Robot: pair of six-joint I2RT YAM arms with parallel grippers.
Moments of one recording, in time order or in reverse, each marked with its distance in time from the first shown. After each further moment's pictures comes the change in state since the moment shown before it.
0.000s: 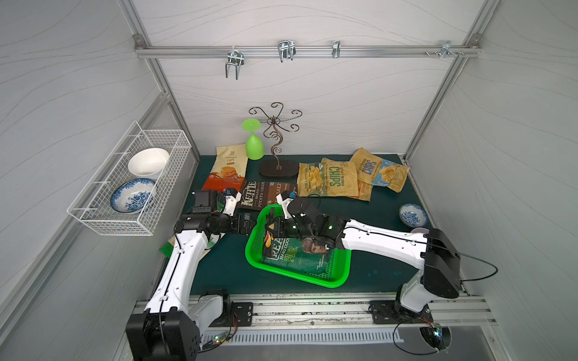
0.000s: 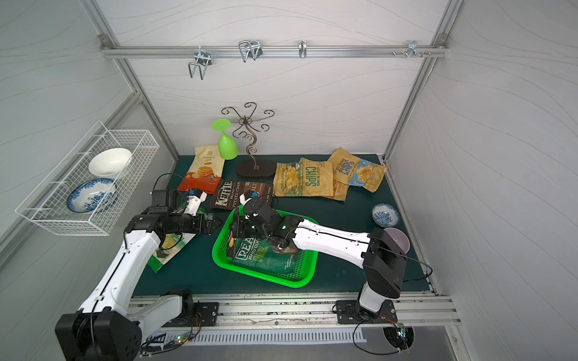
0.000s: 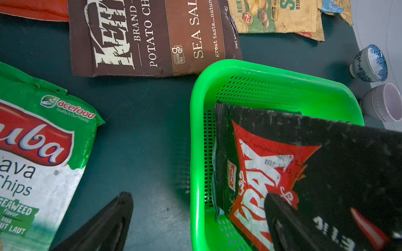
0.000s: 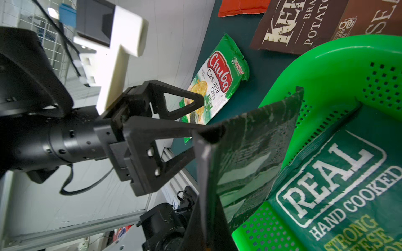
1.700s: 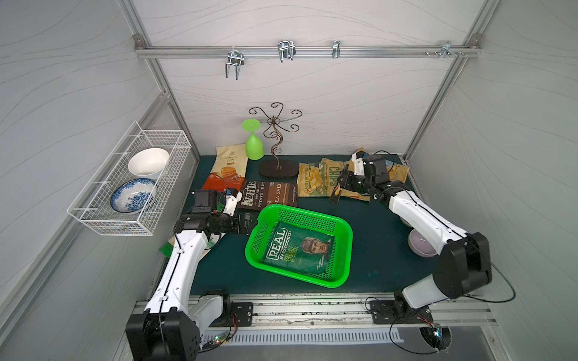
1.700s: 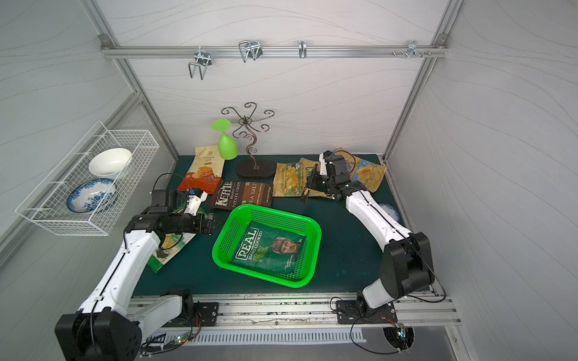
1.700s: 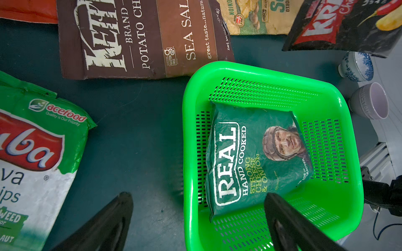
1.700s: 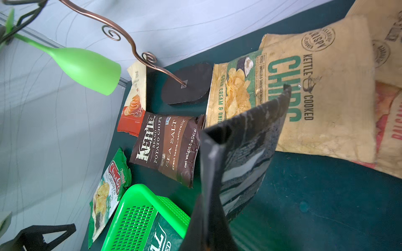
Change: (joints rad) left arm 0.000 0.001 0.005 -0.002 0.035 0.001; right arm -0.750 -0.163 -0.050 -0.211 -0.111 -0.431
